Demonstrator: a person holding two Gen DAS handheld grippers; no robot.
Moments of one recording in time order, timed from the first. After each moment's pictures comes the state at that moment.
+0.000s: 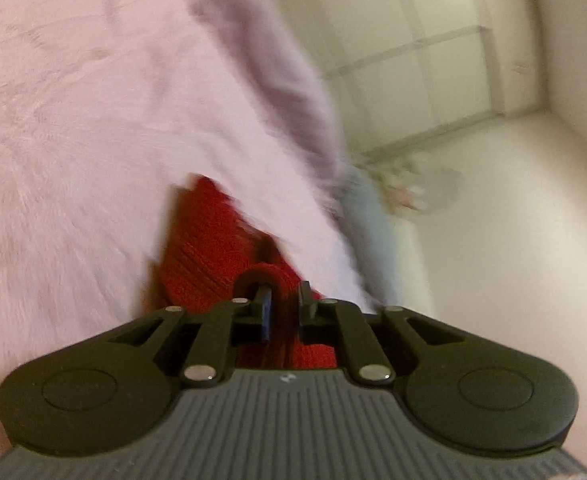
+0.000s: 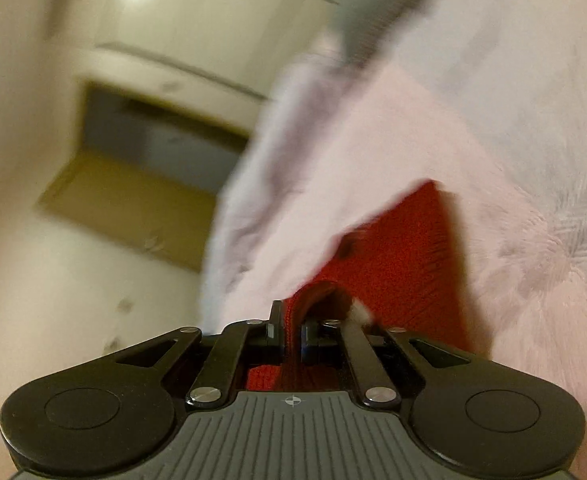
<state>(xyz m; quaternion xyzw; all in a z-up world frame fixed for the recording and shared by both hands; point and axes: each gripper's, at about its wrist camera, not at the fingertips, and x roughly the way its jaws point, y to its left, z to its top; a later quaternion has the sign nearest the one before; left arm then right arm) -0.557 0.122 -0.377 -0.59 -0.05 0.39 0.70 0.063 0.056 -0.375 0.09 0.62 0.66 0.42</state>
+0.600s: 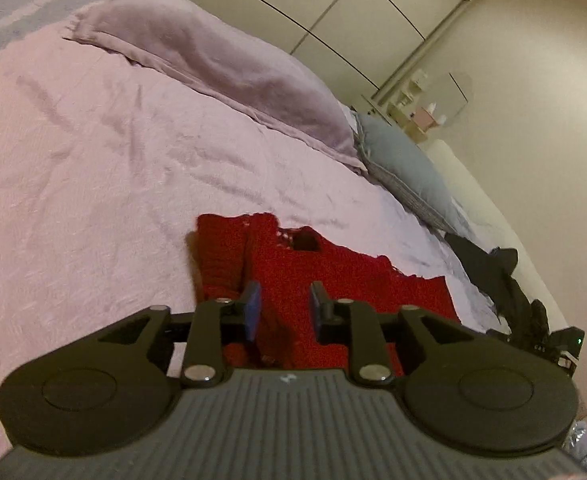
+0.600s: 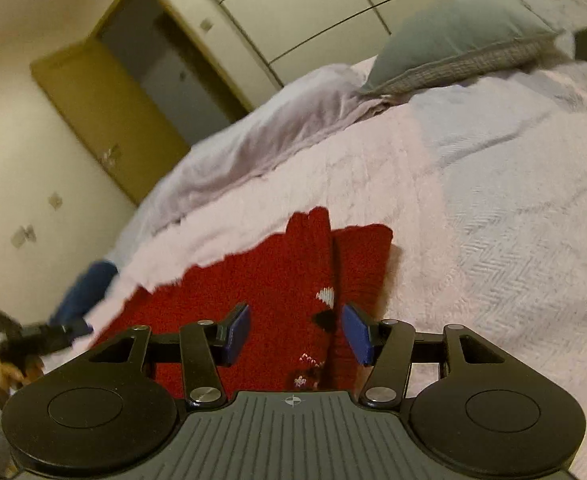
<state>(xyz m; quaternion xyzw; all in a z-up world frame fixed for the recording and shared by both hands) -0.528 0.126 -0.343 -0.42 0.11 0.42 0.80 0.035 0.026 -0.370 -0.08 0.39 0.78 0.47</state>
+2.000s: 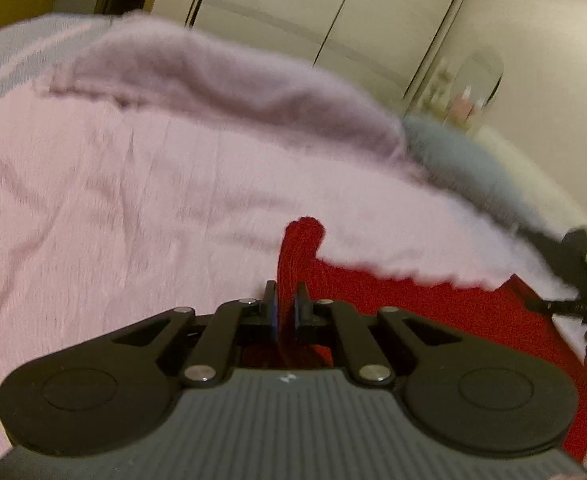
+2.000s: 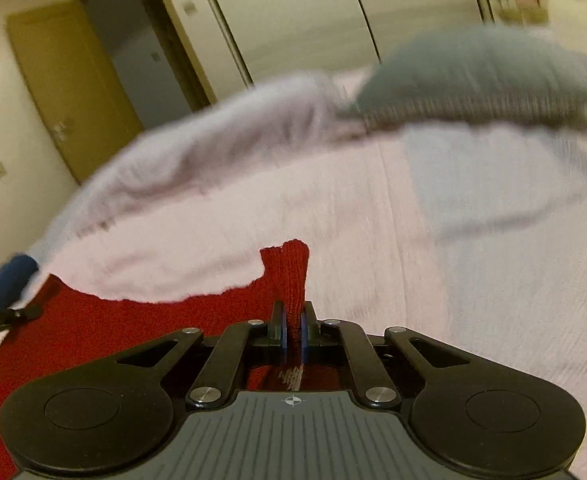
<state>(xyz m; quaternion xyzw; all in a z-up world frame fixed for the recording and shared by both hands) -0.473 0.209 -0.381 -0.32 0.17 0.49 0.79 0.011 0.151 -0.406 -0.16 0.36 0.74 0.54</state>
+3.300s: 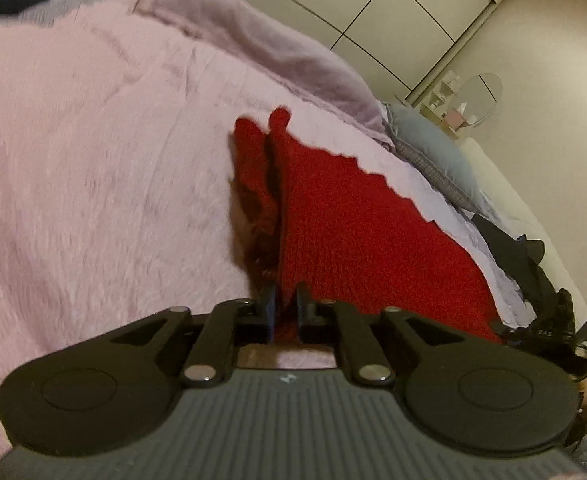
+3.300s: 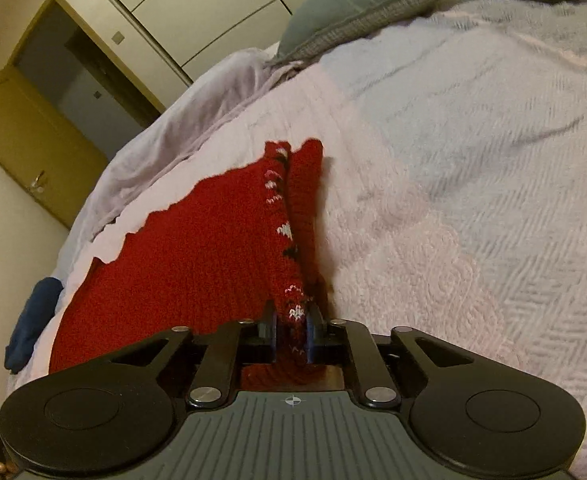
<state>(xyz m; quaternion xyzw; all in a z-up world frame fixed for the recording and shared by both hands) -0.532 0.007 -0.365 -0.41 0.11 0.48 0.77 0.014 -0.044 -0.399 -0.07 0.44 0.68 0.58</state>
